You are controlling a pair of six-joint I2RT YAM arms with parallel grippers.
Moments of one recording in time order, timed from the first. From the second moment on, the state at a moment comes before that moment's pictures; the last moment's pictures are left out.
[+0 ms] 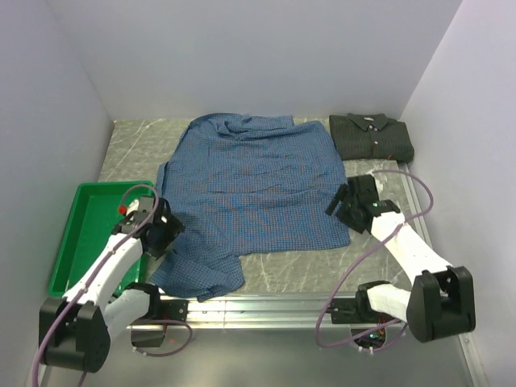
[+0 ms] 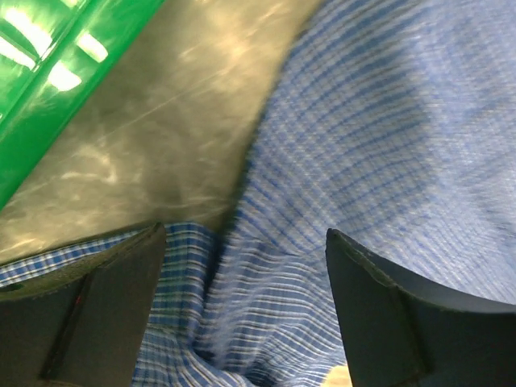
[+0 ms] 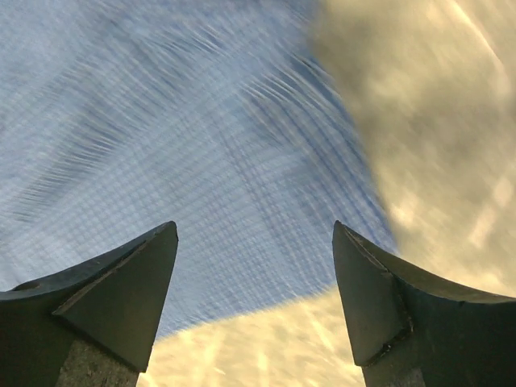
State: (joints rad) left arm -0.15 0.96 0.56 -0.68 -0.15 -1.02; right arm 0.18 1.17 0.73 -0.53 0.12 0.70
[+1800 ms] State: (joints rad) left arm -0.46 1.00 0.56 -0.86 -0.23 -1.32; right arm 0.14 1.09 0.60 -0.63 0.11 0.67
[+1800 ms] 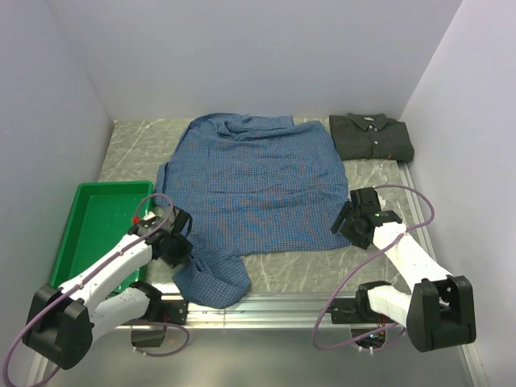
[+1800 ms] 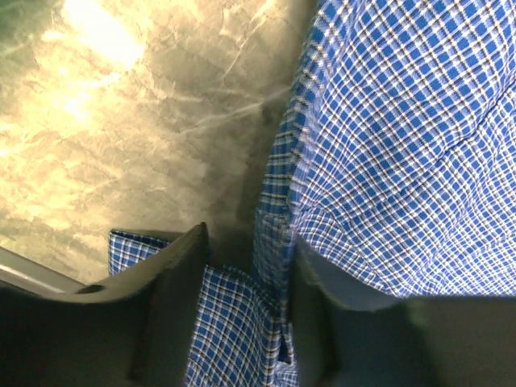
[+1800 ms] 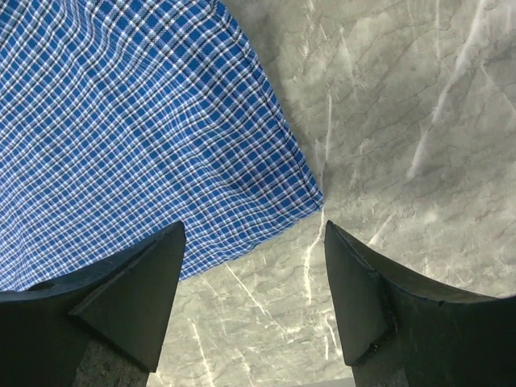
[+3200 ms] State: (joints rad) left arm -0.43 0.83 0.62 -0.91 -0.21 -1.22; right arm 0.12 1.26 0.59 -0.61 0.14 0.75
